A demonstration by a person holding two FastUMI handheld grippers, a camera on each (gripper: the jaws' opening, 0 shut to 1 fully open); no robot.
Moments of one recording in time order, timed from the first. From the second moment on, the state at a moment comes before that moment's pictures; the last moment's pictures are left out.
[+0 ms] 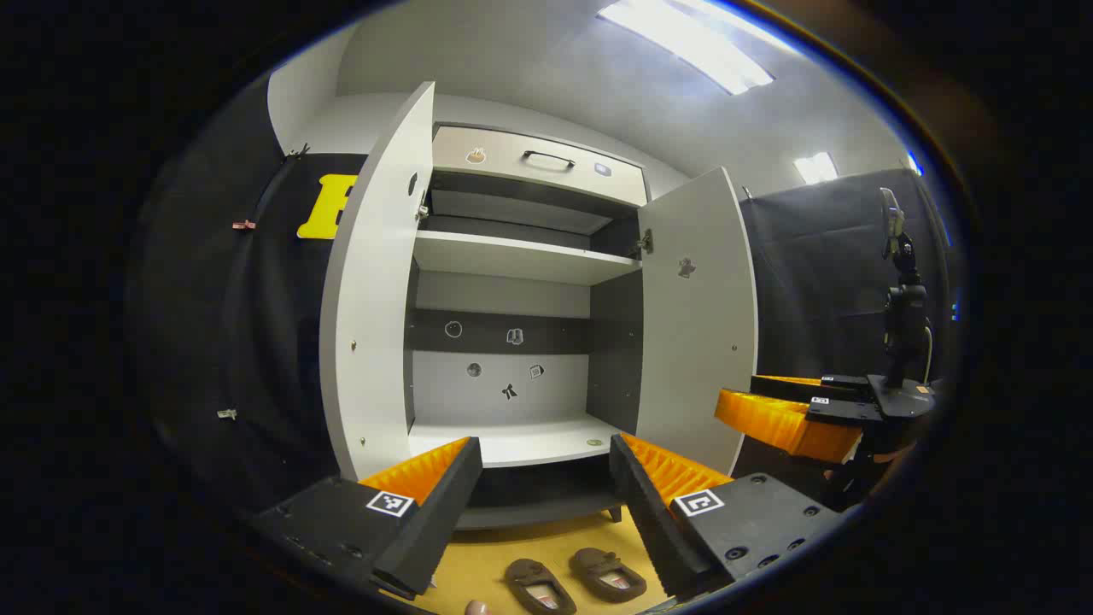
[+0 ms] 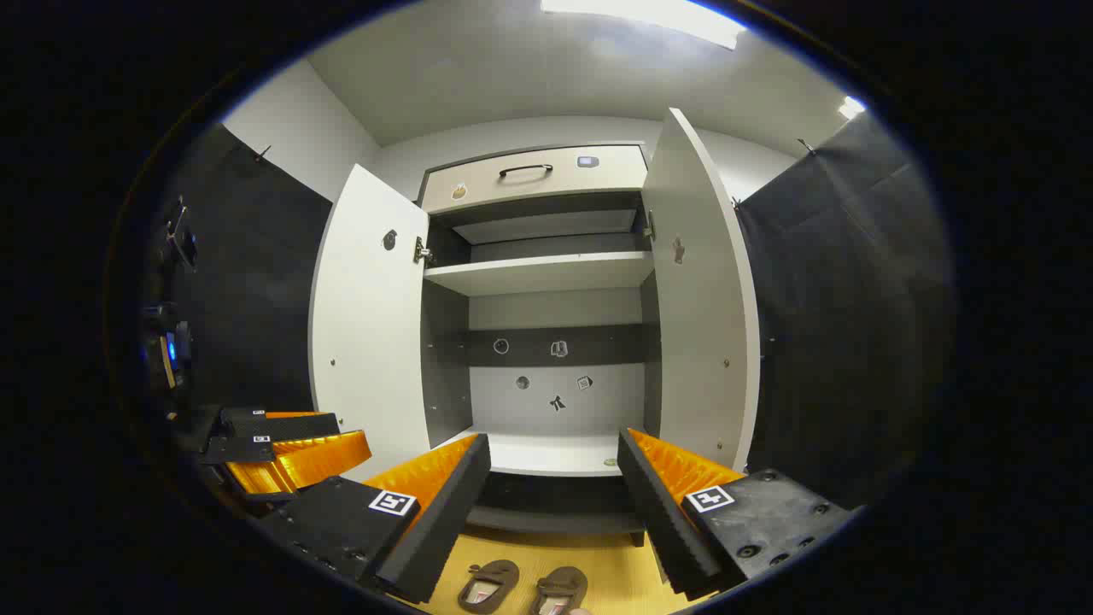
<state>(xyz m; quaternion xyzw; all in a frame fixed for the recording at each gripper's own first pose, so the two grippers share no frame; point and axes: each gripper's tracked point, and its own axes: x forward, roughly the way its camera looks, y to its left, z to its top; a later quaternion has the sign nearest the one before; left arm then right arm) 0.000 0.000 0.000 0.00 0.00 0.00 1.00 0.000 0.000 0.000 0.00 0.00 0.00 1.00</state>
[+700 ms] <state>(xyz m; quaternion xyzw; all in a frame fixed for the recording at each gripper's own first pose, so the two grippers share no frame) -0.003 -0.002 -0.011 0.01 0.01 -0.02 1.00 -0.007 0.000 -0.014 -0.01 0.02 -0.02 1.00</state>
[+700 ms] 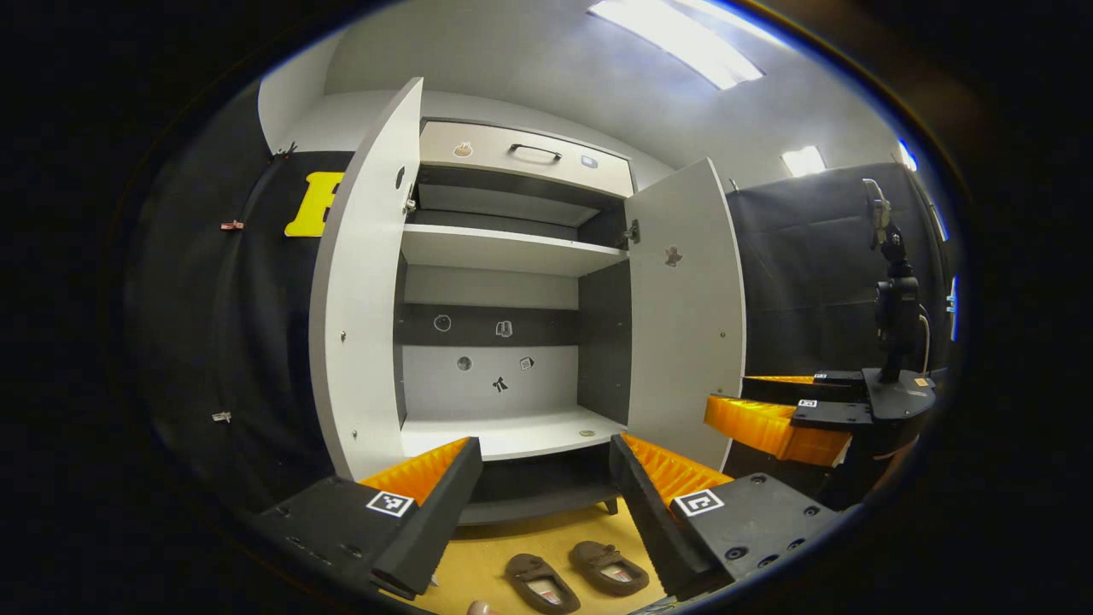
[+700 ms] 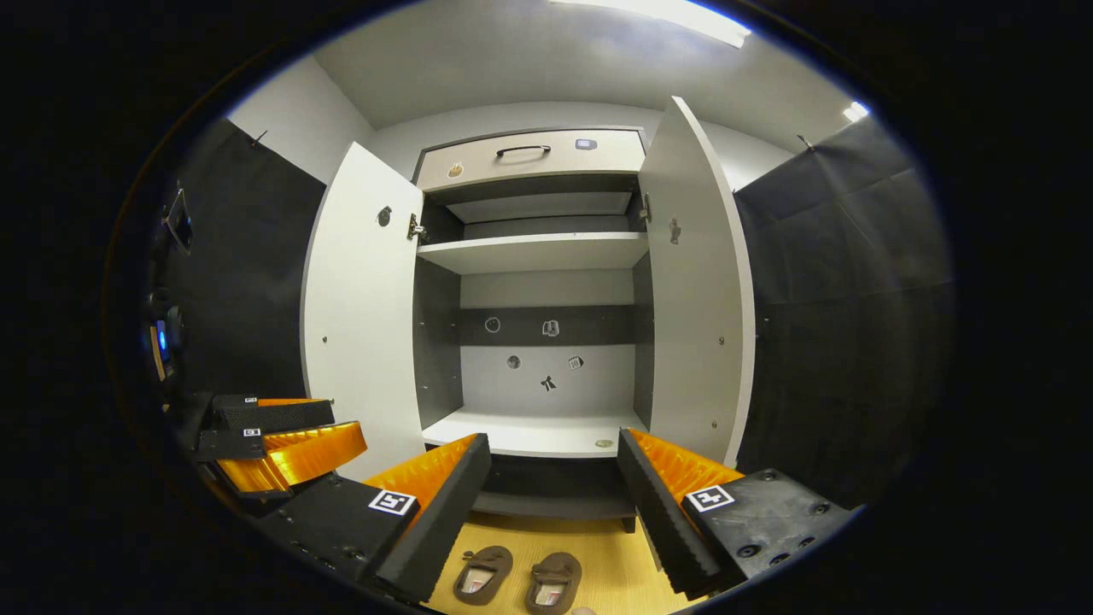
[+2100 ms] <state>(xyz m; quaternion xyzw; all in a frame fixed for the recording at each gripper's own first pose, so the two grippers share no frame) 0.004 0.049 -0.037 -0.02 0.01 -0.01 1.00 -0.013 0.017 -0.324 0.02 0.31 -0.04 0.95</state>
